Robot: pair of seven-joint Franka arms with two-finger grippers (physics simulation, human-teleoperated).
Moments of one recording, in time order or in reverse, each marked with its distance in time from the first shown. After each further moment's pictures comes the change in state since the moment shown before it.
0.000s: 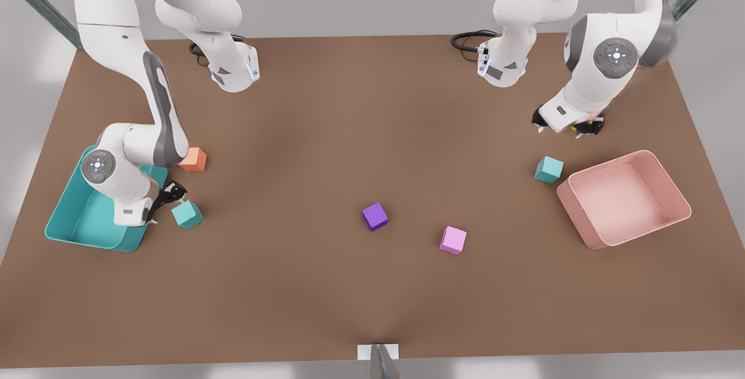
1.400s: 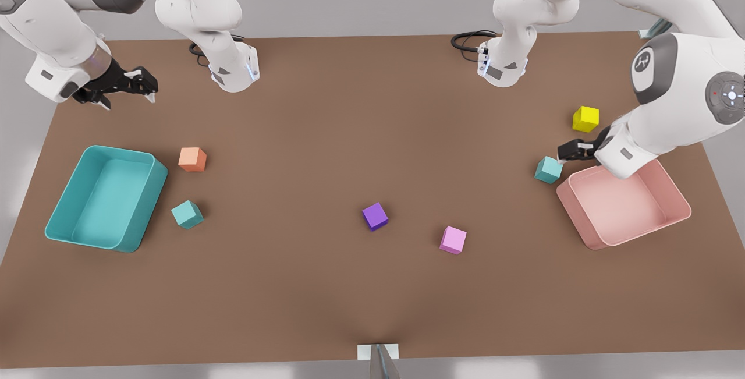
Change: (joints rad) left arm -0.110 0.454 0.207 0.833 -0.192 -0.407 -0.215; right arm 0.029 -0.472 0.107 0.357 -0.012 -0.915 0.573
